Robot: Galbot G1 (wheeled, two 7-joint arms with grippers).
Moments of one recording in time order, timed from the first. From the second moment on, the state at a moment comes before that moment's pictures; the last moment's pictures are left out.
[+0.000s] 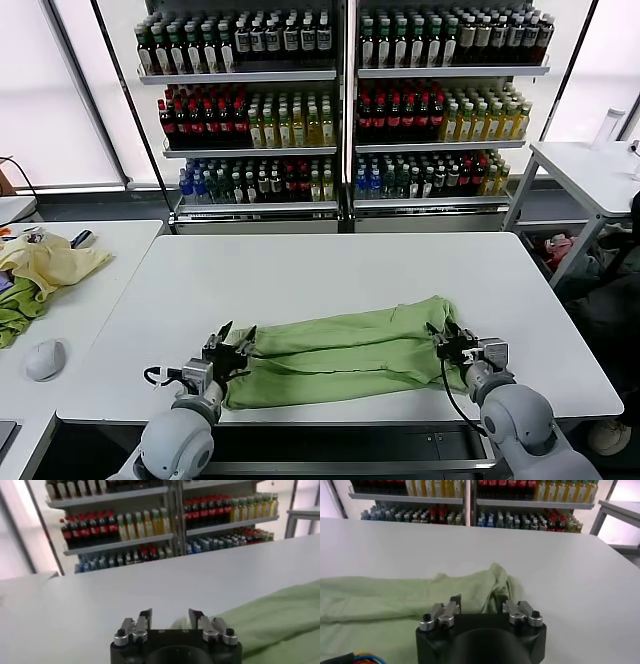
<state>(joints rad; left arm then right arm) 1.21 -1.08 -0.21 -1.96 -0.42 0.45 -0.34 -1.16 1.03 0.38 1.88 0.55 -0.54 0.14</state>
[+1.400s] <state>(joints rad) 1.30 -1.16 -0.41 -1.88 -0.50 0.43 -0.33 -1.14 1.00 0.38 1.93 0.59 -0.51 0.15</state>
